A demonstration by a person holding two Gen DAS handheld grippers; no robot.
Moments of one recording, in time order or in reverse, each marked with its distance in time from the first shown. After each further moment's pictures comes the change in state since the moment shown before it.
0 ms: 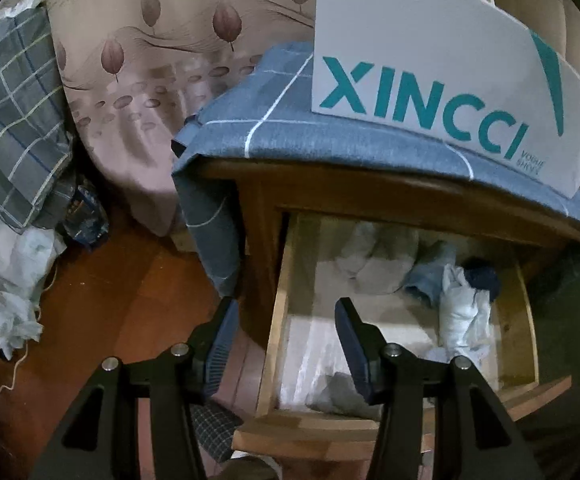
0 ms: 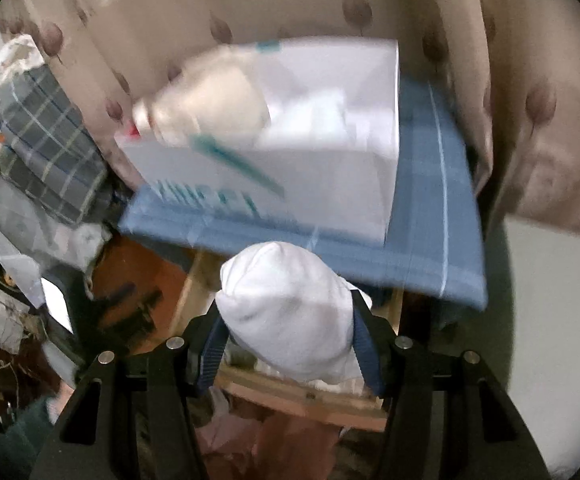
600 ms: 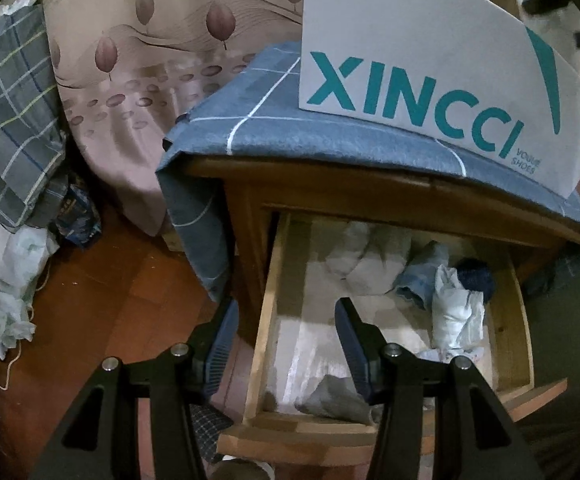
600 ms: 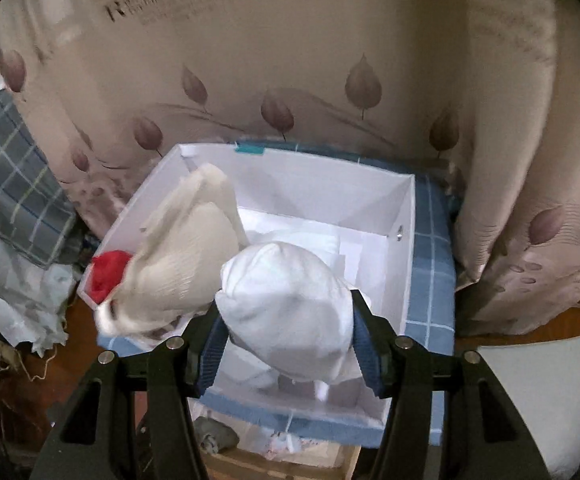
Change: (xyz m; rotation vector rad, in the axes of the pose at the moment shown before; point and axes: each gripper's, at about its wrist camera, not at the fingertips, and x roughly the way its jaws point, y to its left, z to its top) left arm 0.006 -0.006 0.002 -0.005 0.008 -0.030; right arm 0.064 0.006 0.141 -0.001 0.015 -0.123
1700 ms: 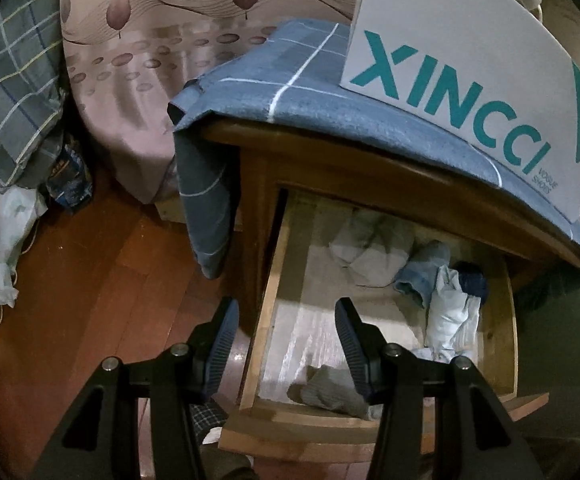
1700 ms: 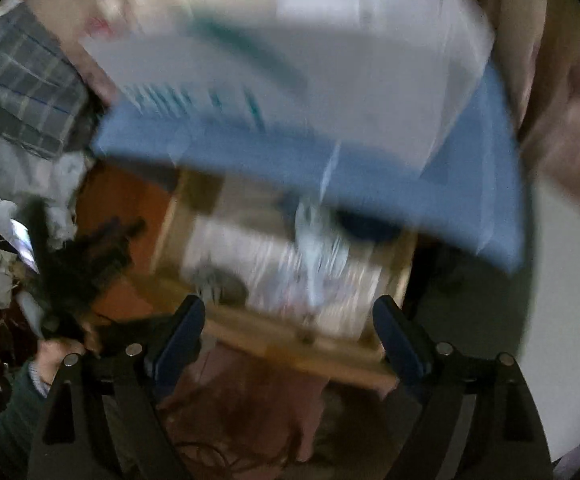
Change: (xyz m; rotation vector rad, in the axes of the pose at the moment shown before) left arm 0.013 0.023 0.001 -0.102 0.088 -0.055; right arm 0.056 0.008 -0.198 -0.014 0.440 0.080
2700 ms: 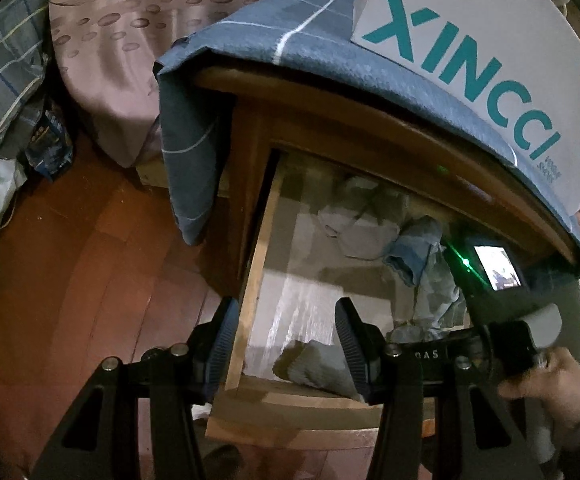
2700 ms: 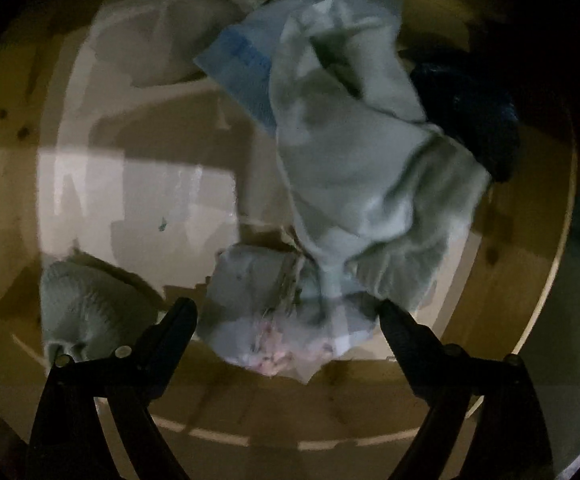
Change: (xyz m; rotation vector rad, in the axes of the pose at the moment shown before) left arm 0.019 0.006 -0.002 -0.031 0.129 -0.069; right arm 0.219 0.007 0.040 0.077 0.395 -0.195
